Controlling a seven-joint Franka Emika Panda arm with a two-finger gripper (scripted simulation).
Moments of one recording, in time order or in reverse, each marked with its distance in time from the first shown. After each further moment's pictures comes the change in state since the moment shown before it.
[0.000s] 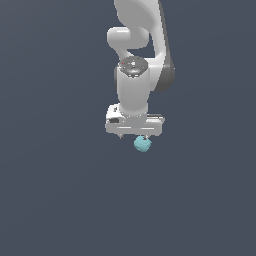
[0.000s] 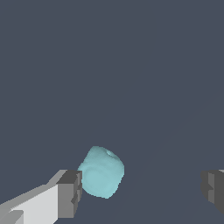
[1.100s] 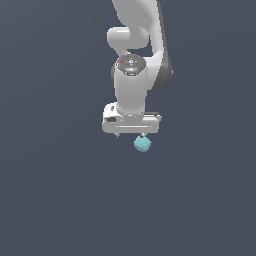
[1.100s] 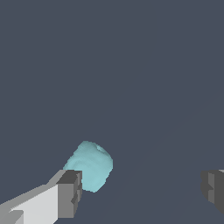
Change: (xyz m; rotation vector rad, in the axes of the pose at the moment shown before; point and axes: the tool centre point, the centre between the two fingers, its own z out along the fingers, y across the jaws) arm -0.004 0.013 -0.004 -0.030 -0.014 -0.057
